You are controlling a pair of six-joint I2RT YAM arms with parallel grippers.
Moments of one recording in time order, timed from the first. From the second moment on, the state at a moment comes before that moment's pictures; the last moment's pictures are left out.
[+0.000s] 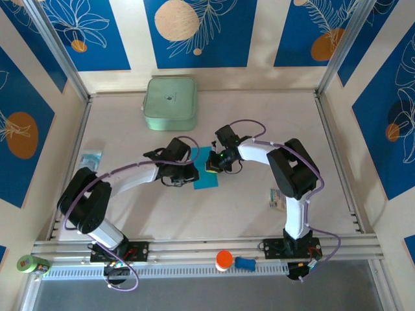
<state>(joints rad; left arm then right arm) -0.67 1.60 0.96 -0.42 0.29 -0.81 0.55 1.95 1.19 -0.40 -0.48 0.66</state>
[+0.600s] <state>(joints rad) -0.60 1.80 1.04 -0.27 0.23 -0.90 0.47 1.79 1.10 -0.42 -0.47 0.81</state>
